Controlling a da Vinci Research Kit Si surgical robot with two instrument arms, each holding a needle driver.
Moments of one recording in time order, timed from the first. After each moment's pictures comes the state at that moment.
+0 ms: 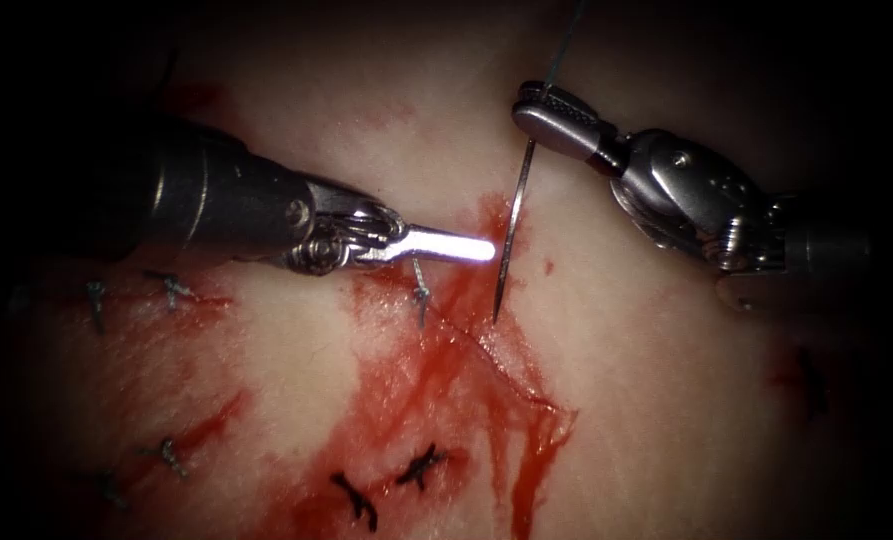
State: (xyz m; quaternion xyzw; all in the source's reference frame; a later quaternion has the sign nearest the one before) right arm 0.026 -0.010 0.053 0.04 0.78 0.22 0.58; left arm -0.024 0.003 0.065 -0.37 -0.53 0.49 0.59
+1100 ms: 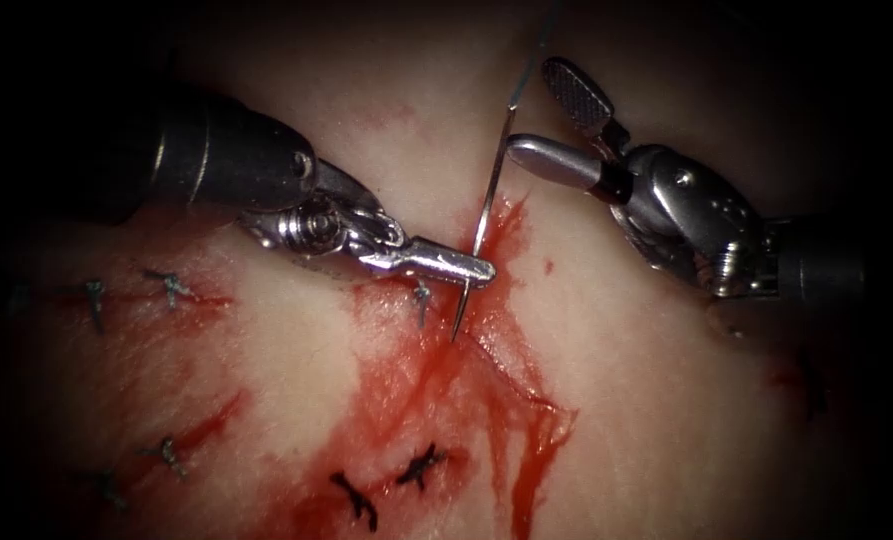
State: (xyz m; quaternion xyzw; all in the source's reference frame) right arm 0.025 -0.011 0.052 0.06 0.75 0.31 0.59; left arm -0.024 0.003 0.063 -0.28 -0.61 0.41 0.62
